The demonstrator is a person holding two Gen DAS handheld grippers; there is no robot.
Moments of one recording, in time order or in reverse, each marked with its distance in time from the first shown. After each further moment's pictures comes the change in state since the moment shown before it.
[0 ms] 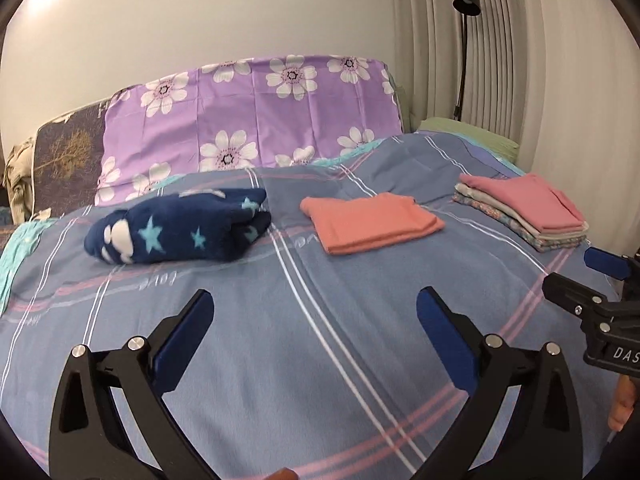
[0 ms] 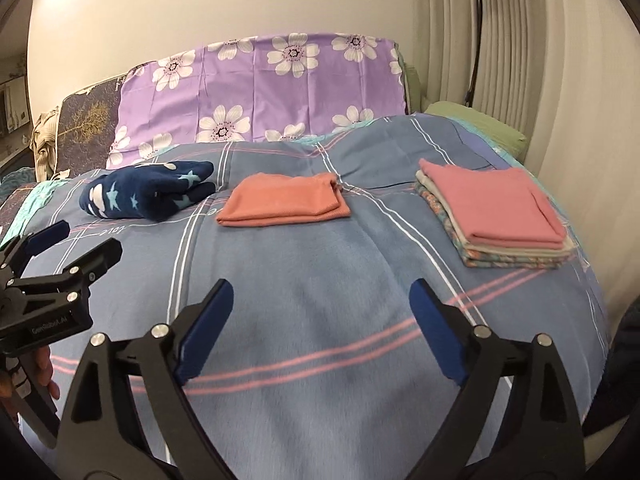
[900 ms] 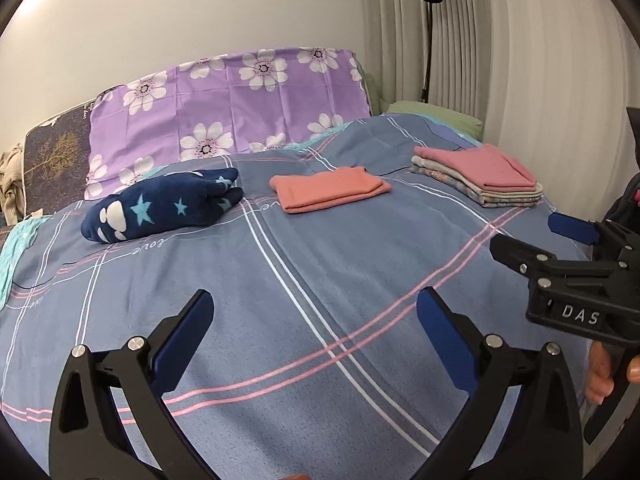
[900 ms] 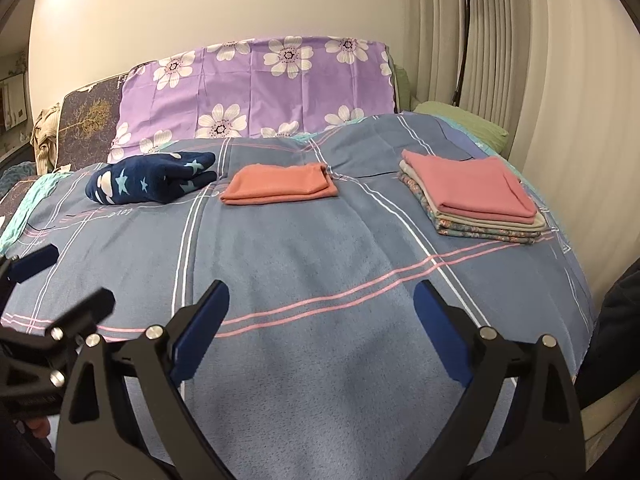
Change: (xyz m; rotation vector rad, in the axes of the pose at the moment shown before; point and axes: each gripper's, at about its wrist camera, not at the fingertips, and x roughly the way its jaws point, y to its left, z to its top) left arm -0.063 -0.032 -0.042 0.055 0.028 -0.072; right arm -0.044 -0.004 -0.031 -0.002 -0.014 -0.030
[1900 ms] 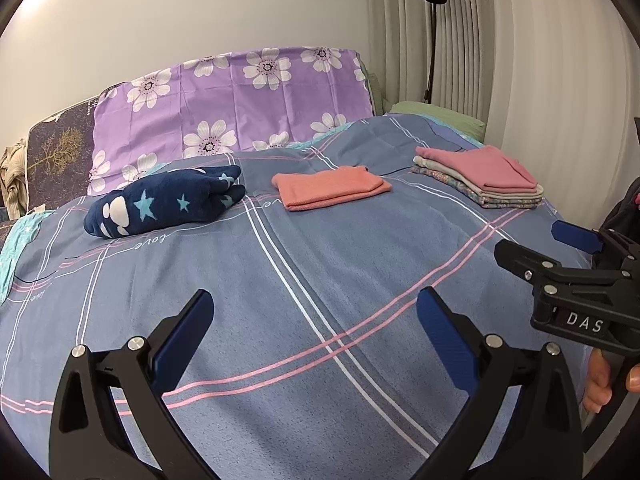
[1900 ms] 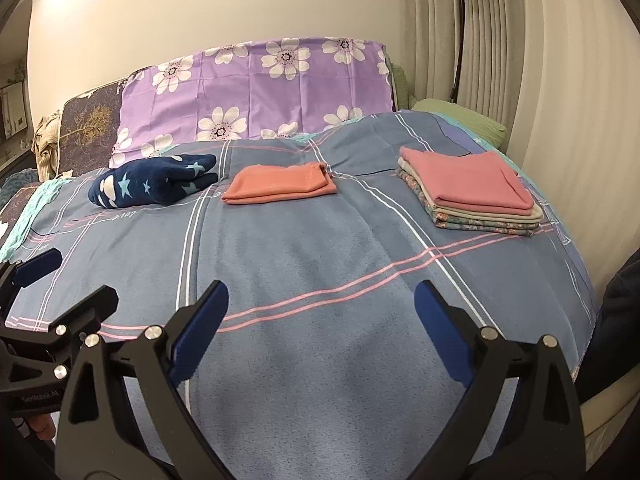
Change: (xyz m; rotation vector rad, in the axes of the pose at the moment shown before) left arm -0.004 -0.001 -0.002 -0.008 0.006 0.011; right arm -0.004 -0.005 -0.006 0.016 0.006 0.013
